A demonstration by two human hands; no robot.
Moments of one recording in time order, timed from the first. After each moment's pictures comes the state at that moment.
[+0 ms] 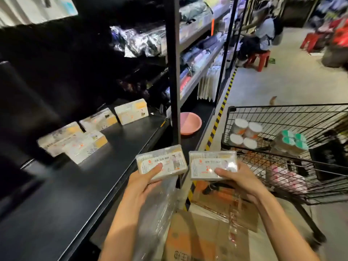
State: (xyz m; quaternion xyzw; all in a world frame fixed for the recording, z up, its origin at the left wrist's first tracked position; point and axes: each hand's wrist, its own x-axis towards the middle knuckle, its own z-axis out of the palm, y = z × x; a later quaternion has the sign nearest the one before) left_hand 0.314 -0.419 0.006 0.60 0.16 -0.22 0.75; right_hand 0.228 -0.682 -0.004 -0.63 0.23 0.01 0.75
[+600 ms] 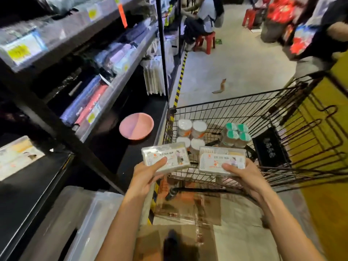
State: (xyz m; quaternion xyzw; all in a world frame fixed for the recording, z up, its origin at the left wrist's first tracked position) left_hand 0.388 -0.742 -0.025 0.64 0.08 -0.34 0.68; right_hand 0.219 -0.971 -0.042 -0.55 0.39 -0.12 0.73
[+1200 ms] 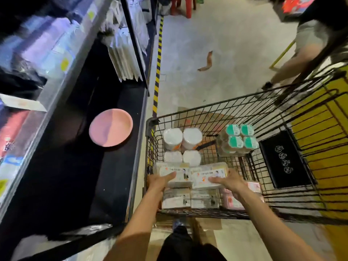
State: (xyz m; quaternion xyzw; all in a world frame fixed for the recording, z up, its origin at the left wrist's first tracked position) left_hand 0.553 -0.934 -0.196 0.71 0.17 -0.45 0.51; right_hand 0.385 -1.107 -0.211 -0.54 0.53 0.00 0.66
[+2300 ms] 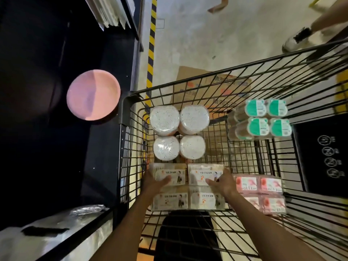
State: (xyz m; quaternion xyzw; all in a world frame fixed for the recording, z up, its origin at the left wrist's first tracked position) left_hand 0.572 -0.944 -0.381 0.78 0.12 -0.47 0.39; right_hand 0.398 -1.125 -0.404 -0.57 0.60 0.13 0.55
